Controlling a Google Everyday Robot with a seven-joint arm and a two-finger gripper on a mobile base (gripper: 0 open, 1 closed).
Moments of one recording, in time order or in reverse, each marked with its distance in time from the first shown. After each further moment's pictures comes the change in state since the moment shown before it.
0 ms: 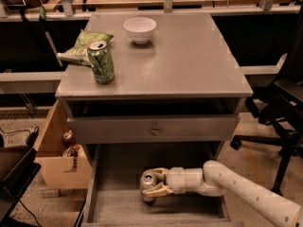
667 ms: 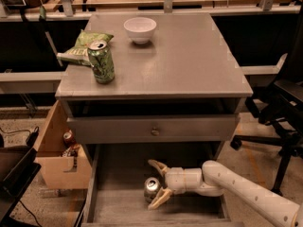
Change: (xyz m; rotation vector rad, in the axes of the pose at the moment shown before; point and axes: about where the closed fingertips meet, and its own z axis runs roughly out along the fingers) arm -0.001 0.001 0.003 -0.006 -0.002 0.000
